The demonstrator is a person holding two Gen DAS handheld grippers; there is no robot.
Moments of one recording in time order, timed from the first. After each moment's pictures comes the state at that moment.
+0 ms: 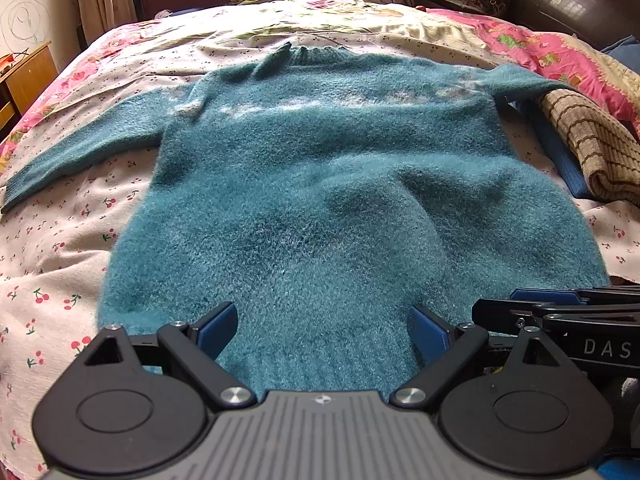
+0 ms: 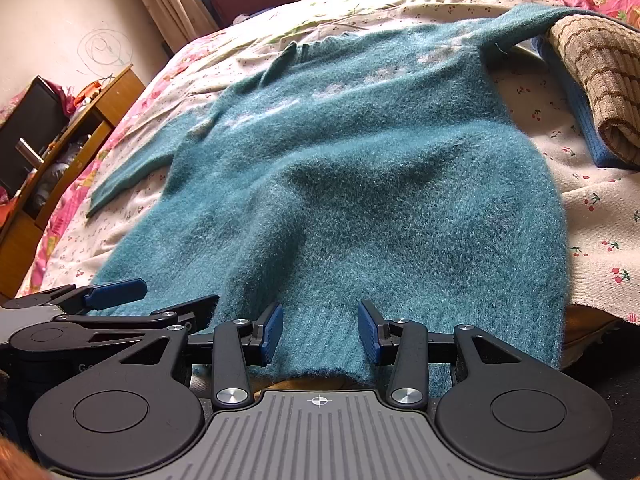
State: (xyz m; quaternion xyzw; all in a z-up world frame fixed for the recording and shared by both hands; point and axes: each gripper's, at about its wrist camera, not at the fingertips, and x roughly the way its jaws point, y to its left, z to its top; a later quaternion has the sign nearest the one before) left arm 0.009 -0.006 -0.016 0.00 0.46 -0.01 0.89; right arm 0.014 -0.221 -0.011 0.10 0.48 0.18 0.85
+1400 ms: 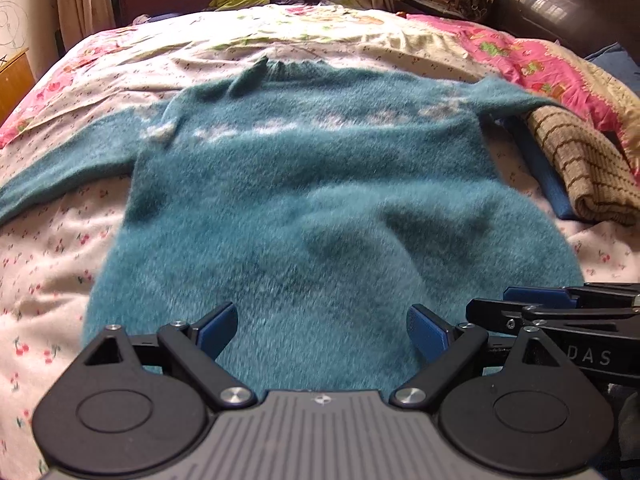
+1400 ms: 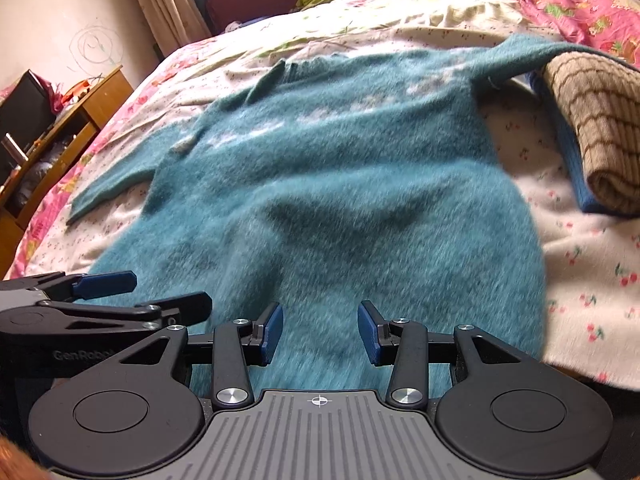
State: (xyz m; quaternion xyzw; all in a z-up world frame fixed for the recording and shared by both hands) left arm 0.043 -0.005 -0.002 -0.01 0.46 -0.05 0.89; right arm 0.041 -0.225 0.002 0.08 0.46 0.16 0.87
